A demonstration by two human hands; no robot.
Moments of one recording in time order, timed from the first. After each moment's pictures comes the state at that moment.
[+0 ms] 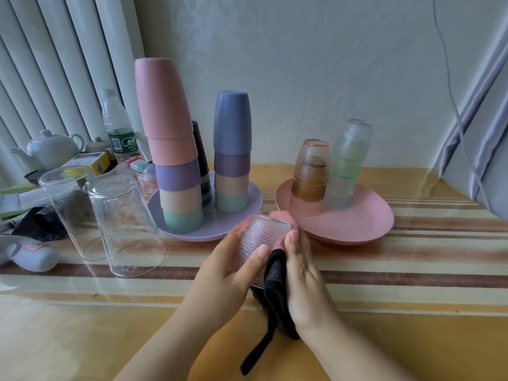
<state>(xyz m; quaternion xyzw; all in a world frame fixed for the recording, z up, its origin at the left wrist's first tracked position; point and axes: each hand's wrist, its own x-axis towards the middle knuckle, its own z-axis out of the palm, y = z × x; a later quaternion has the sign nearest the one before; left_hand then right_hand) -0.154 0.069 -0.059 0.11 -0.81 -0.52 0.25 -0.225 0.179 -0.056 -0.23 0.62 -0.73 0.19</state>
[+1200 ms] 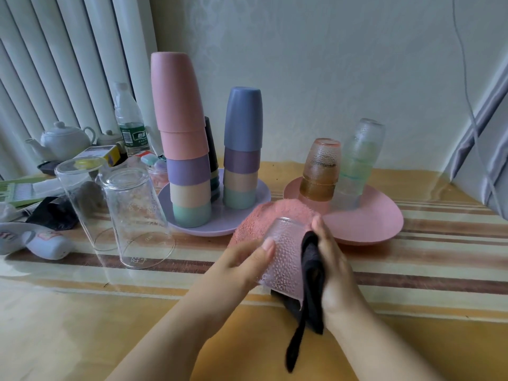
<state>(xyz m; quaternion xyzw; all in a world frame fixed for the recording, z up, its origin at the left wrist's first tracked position) -0.148 0.069 -0.059 0.11 -0.72 -0.68 0.12 -0.239 0.189 -0.055 -0.23 0.59 -0.75 0.19</state>
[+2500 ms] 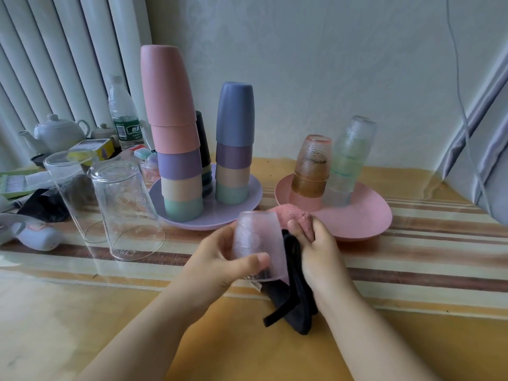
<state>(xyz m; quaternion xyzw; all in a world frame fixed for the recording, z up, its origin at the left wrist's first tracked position) -0.151 0.067 -0.055 0.08 -0.69 -0.70 0.17 -0.267 0.188 -0.062 -0.19 0.70 -0.68 0.11</state>
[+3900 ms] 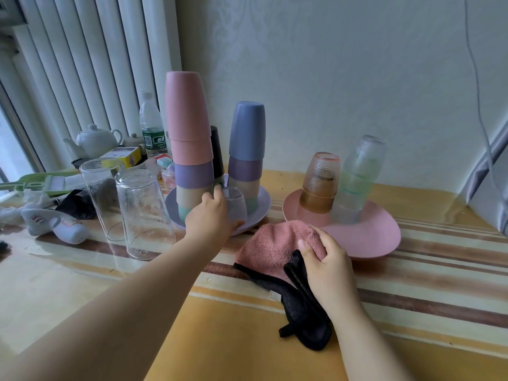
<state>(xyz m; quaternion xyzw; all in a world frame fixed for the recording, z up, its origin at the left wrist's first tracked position) -0.226 0.012 -0.041 0.38 -0.90 -0.07 0.20 -0.293 0.210 -0.070 -0.29 0.77 -0.56 -0.01</state>
